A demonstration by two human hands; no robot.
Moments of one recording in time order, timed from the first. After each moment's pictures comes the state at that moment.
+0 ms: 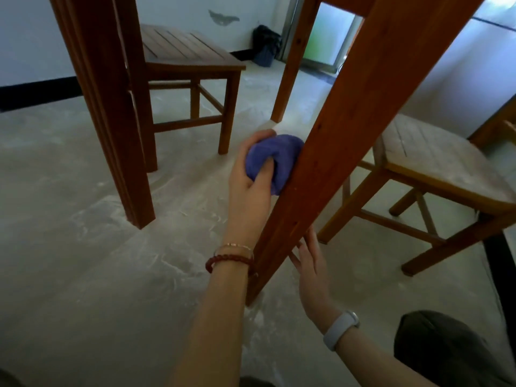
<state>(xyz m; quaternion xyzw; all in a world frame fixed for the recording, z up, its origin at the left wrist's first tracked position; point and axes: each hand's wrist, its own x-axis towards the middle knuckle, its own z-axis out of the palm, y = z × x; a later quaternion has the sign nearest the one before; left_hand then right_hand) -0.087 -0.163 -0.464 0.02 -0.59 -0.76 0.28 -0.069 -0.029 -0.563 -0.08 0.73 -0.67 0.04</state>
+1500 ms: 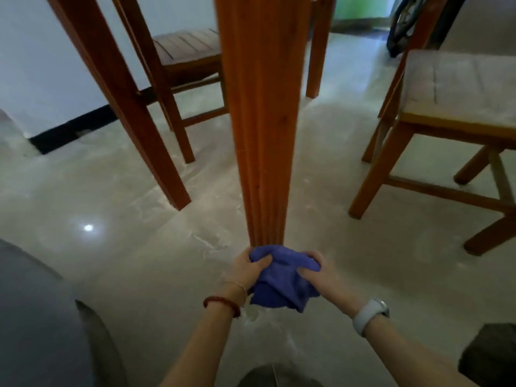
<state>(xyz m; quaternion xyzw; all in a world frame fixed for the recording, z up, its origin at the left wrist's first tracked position) -0.030 -0.081 -0.633 0.32 -0.67 -0.67 -0.02 -0.081 0.074 -0.624 -0.10 0.82 -0.50 0.27</state>
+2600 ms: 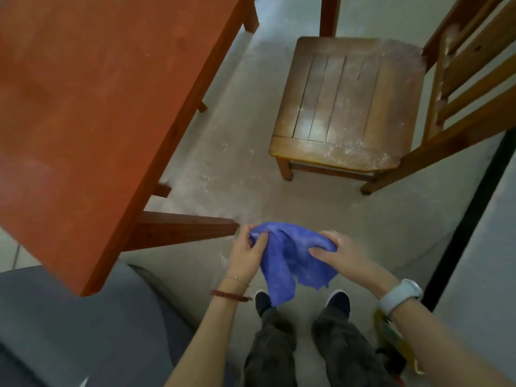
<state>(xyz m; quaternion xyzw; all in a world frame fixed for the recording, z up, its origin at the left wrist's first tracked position) -0.159 0.167 -0.262 0.34 -0.73 -0.58 -0.12 -0.213 0.354 -0.259 -0.02 0.75 -0.50 0.42</state>
